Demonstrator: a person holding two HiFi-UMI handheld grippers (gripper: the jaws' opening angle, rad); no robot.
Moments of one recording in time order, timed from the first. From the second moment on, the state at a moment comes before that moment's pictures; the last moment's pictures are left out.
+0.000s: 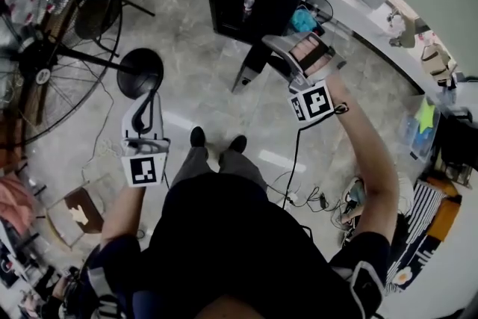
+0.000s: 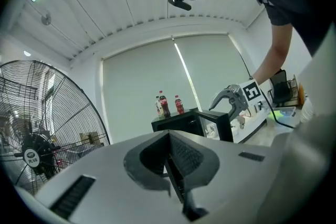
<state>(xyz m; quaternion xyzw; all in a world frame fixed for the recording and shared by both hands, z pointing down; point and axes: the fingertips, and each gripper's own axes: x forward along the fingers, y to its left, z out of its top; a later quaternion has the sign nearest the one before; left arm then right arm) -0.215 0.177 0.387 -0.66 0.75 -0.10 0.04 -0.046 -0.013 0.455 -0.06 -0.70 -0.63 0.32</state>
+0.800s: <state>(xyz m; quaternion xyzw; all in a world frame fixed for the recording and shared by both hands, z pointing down) -0.233 0.188 0.392 -0.65 0.76 -0.10 0.04 -0.065 -0.020 0.481 -0.15 -0.67 -0.64 0.34</state>
